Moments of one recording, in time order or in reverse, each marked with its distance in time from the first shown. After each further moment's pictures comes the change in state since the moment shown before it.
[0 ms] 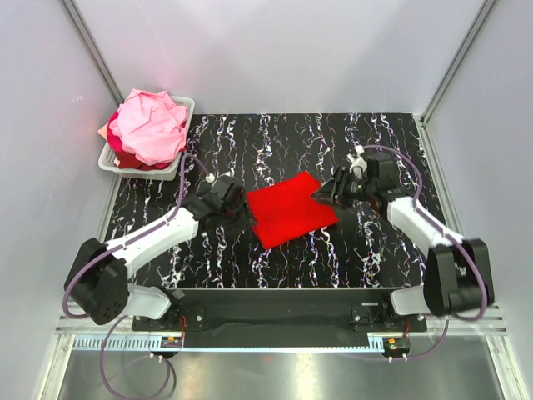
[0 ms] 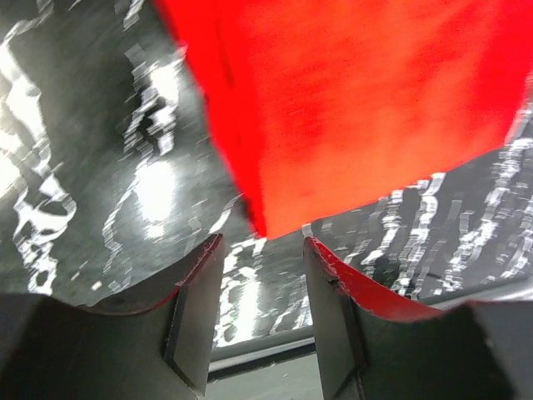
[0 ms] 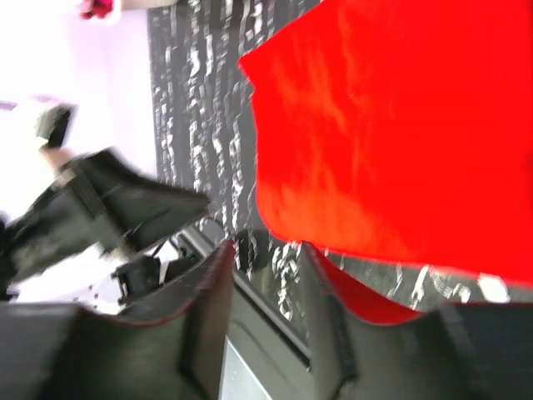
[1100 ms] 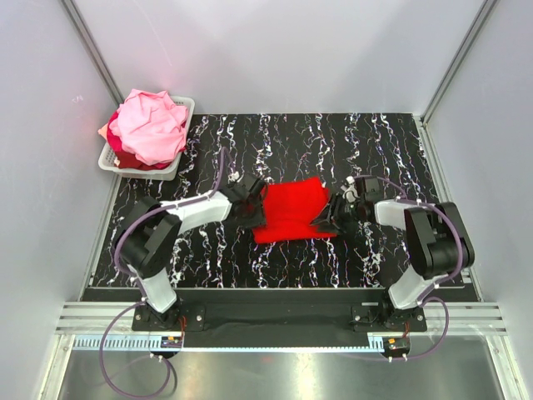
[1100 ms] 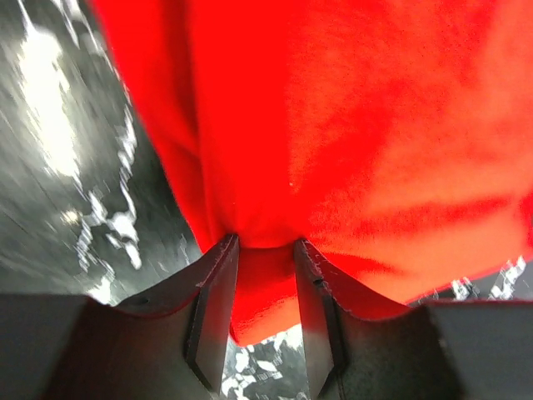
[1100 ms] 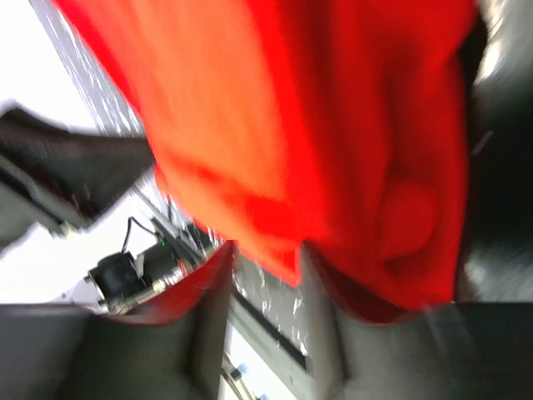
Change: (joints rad) left arm -0.013 0.376 0.119 0.127 -0.001 0.125; right arm -0.023 0.331 -0.084 0.064 -0.019 0.003
